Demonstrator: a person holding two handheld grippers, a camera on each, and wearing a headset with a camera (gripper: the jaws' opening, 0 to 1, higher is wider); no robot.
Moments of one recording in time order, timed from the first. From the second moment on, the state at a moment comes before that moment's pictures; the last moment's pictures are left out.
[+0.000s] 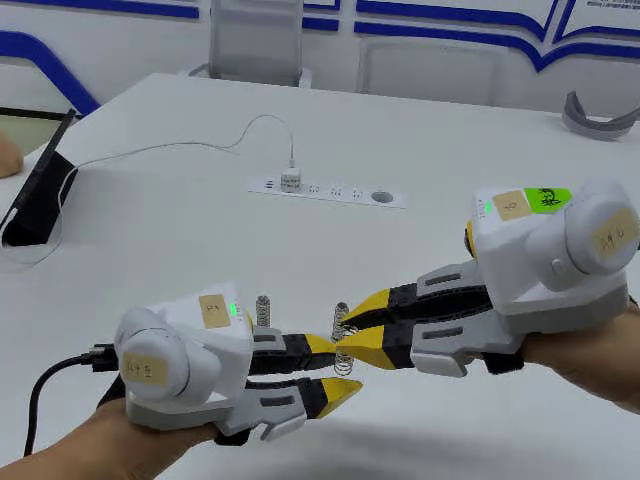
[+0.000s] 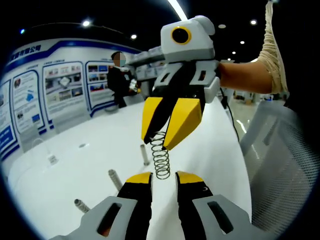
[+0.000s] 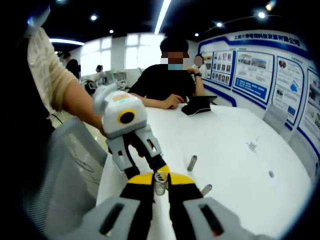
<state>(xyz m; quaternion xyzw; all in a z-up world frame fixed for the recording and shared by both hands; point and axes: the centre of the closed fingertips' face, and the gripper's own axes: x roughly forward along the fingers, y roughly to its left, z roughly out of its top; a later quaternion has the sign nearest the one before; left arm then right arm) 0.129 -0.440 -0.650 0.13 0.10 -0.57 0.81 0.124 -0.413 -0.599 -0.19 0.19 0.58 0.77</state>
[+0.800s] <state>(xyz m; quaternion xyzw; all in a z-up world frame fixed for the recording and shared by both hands) 0.139 -0.408 -0.656 0.09 0.12 -0.53 0.84 0.148 -0.451 -0.593 -0.18 0.19 0.53 0.81</state>
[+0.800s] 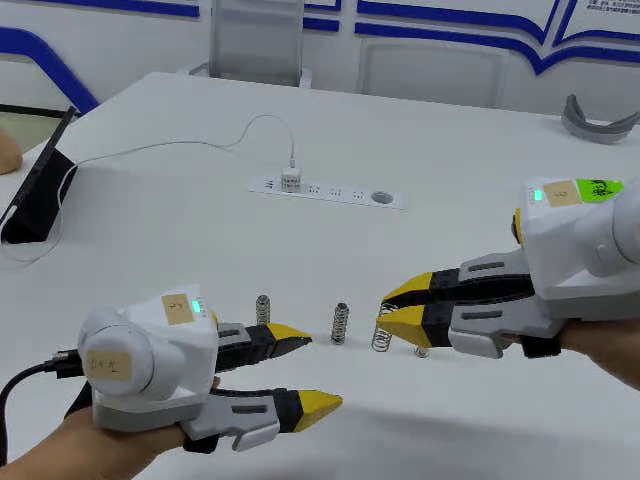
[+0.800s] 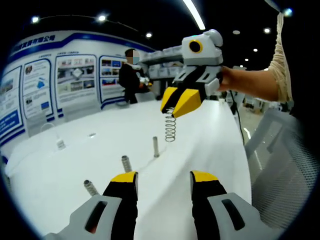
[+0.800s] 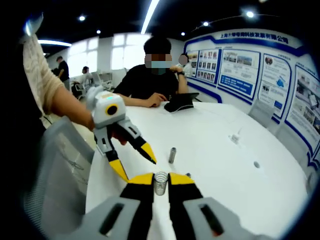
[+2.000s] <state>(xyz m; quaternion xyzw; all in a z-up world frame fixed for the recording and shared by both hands) 0.139 -0.369 -0.656 0.05 0.13 -0.47 0.87 0.205 -0.518 -0.608 -0.18 0.20 0.43 0.86</state>
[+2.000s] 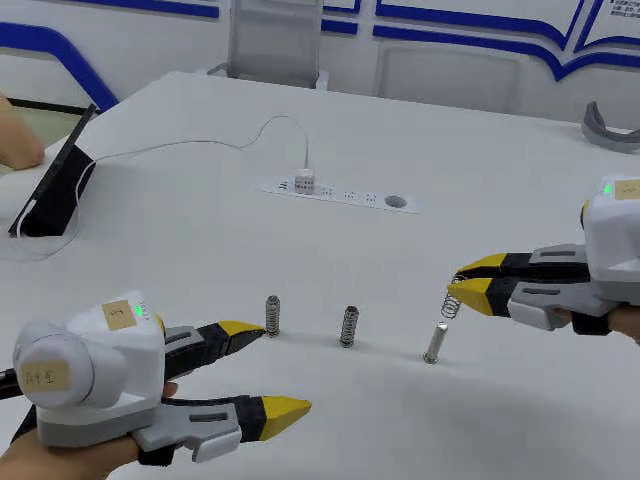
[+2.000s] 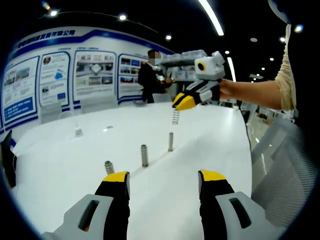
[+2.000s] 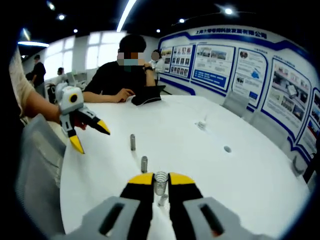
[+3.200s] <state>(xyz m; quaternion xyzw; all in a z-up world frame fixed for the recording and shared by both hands) 0.138 -0.364 -0.661 0.05 0.14 -0.46 0.87 0.218 -0.525 -0.650 -0.17 0.24 0.40 0.87</state>
